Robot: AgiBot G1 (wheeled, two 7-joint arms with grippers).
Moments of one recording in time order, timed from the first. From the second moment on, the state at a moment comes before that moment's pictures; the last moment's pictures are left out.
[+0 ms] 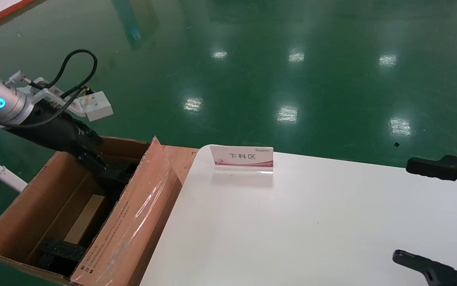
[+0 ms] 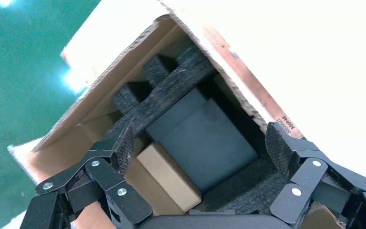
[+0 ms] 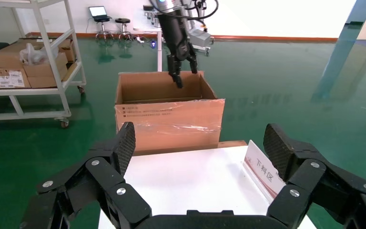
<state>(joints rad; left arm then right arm) -2.41 0.70 2.37 -0.73 0.97 1.17 -0.58 1.08 -0.60 -0.30 1.28 -0.72 -1.49 0.18</state>
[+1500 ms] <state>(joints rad) -1.56 0.62 1.00 -1.14 0.82 1.37 -0.32 1.08 -0.60 -0.30 1.28 -0.72 -1.49 0.18</state>
